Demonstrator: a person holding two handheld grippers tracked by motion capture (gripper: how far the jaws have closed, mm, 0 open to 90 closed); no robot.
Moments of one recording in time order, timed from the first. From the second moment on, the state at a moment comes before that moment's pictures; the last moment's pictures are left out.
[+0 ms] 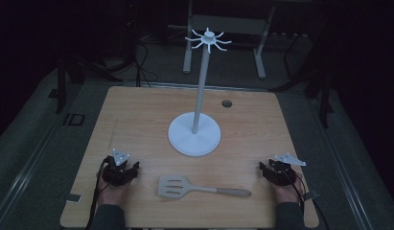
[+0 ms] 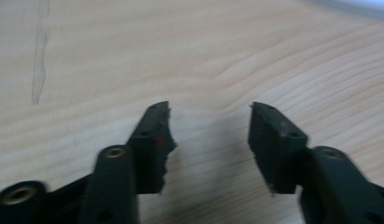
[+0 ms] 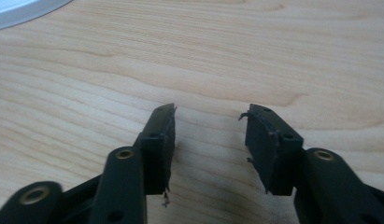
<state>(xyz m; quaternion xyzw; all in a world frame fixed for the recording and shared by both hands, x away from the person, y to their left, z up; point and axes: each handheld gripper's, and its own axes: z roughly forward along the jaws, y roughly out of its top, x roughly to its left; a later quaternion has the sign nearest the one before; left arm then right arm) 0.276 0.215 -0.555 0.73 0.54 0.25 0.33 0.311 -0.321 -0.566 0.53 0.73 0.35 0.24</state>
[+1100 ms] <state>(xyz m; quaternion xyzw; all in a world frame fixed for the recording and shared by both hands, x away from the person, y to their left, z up) 0.265 0.219 -0.542 0.72 0.54 0.20 0.38 0.220 -0.275 -0.553 0.33 0.86 0.36 0.14</state>
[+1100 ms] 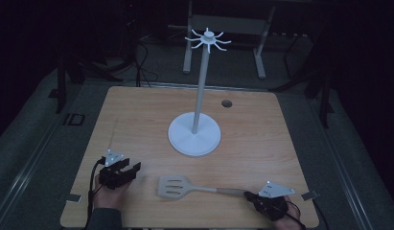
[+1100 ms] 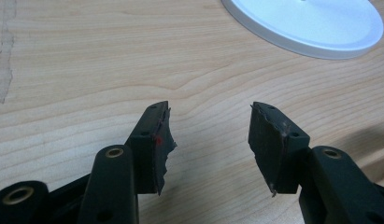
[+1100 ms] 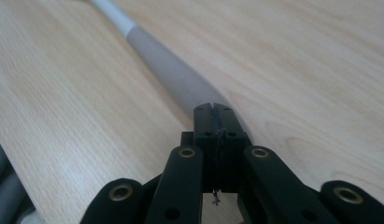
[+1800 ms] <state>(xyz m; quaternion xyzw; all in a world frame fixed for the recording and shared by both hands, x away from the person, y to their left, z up) 0.264 0.217 -0.540 0.72 0.54 0.20 0.39 0.230 -0.268 -0.555 0.34 0.86 0.34 0.17</state>
